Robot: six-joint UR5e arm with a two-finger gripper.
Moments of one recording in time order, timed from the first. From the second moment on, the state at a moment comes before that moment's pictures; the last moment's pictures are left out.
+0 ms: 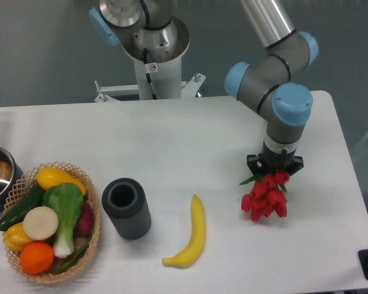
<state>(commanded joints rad) 2.72 -2.05 -1.71 -0.84 1.54 0.81</state>
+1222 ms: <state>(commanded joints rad) 2.76 -1.86 -1.70 -0.85 1.73 1.27</state>
